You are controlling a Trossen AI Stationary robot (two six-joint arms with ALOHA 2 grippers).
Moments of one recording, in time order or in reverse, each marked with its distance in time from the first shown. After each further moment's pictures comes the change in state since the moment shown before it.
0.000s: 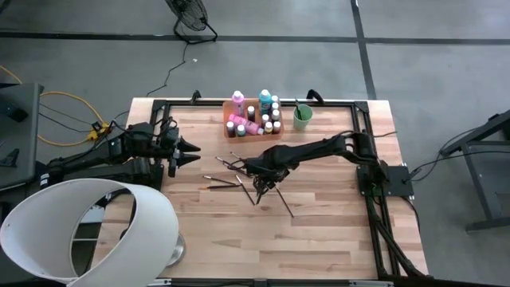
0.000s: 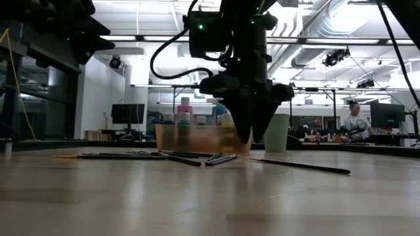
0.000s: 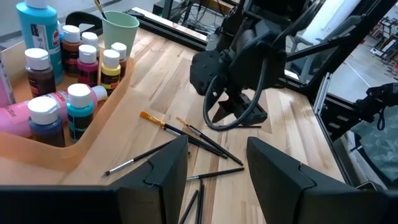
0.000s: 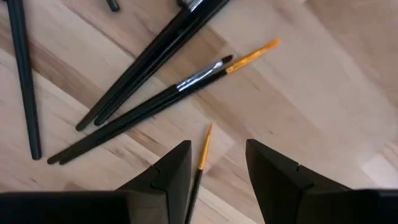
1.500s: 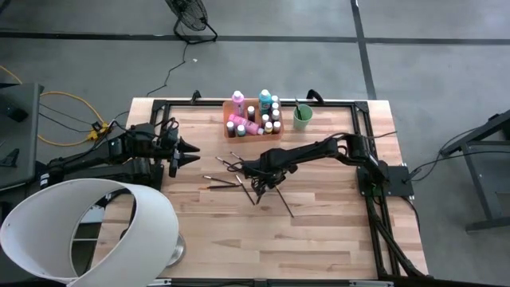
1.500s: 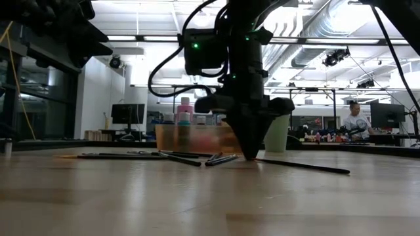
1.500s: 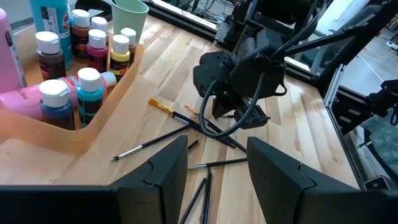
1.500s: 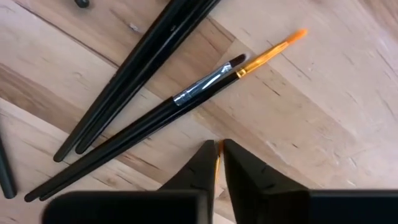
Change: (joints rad) left arm 0.000 0.000 0.000 -0.052 -0.026 0.000; right arm -0.004 0.077 -0.001 0.038 -0.042 0.070
